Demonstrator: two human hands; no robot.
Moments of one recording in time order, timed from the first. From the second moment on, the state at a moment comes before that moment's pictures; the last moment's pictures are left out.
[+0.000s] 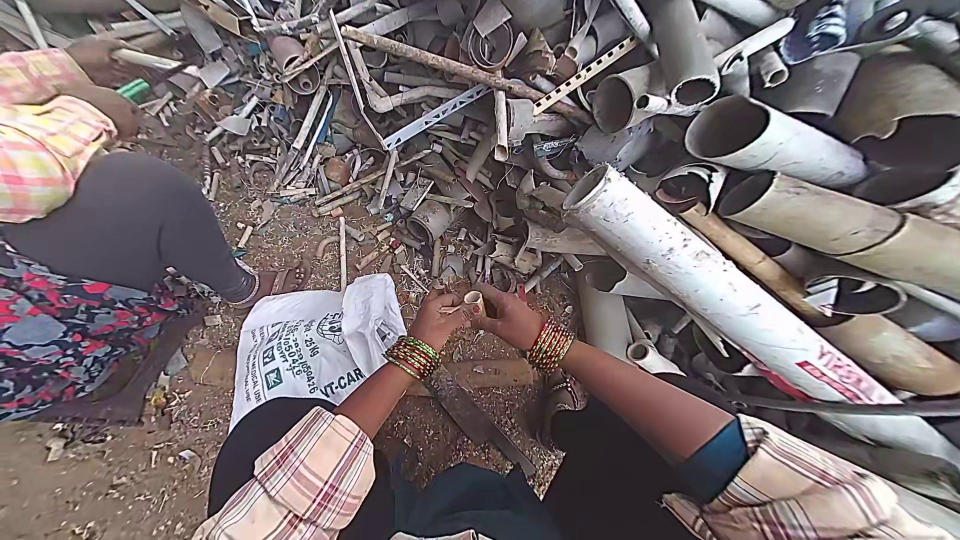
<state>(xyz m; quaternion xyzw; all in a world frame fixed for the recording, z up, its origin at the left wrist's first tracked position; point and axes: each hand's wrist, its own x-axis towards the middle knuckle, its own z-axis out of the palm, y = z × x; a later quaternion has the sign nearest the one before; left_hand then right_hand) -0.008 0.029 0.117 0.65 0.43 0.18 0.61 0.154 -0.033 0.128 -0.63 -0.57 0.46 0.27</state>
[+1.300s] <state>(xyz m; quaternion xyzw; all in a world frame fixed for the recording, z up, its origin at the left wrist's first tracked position) -0.011 0.014 0.142 0.63 0.45 0.05 0.64 0.192 -0.047 0.144 -0.59 -0.48 0.55 0.35</state>
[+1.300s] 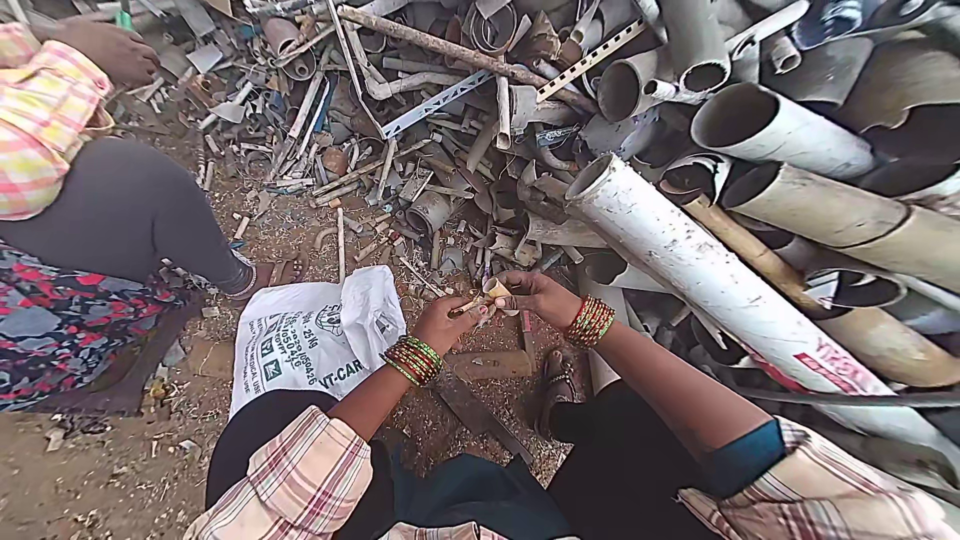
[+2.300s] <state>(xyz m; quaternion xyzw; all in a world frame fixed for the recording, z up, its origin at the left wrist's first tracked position) -0.005 0.038 0.115 0.77 0.39 -0.05 0.50 0.170 -0.040 0.125 -0.66 -0.57 0.47 0.14</state>
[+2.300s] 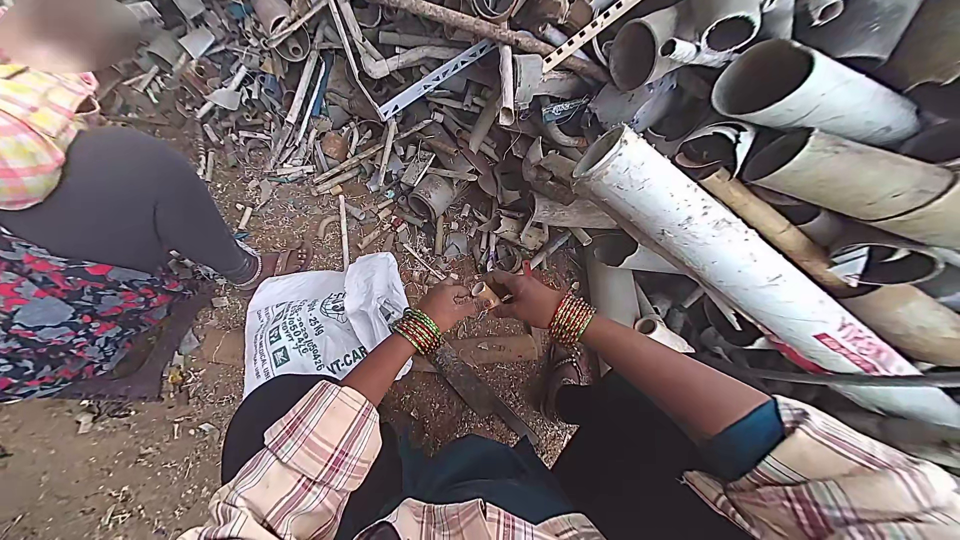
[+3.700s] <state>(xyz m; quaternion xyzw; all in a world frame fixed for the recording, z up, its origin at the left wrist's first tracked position) -0.030 0.006 0.117 0.82 0.16 0.21 0.50 0.178 -0.051 0.122 -0.34 -0.43 0.83 0.11</state>
